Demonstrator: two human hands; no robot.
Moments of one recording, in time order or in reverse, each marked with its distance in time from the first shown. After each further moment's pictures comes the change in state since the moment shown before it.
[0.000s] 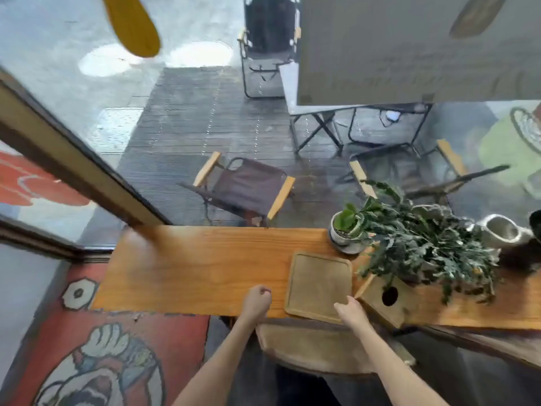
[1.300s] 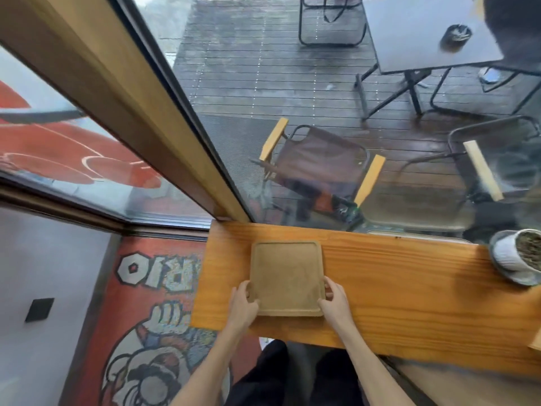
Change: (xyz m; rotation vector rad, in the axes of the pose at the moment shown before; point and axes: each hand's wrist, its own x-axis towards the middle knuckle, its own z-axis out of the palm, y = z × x) left_hand 0.150 -0.207 -0.328 0.015 0.047 -0.191; right_hand -0.026 -0.274 0.340 0.137 -0.069 -0.217
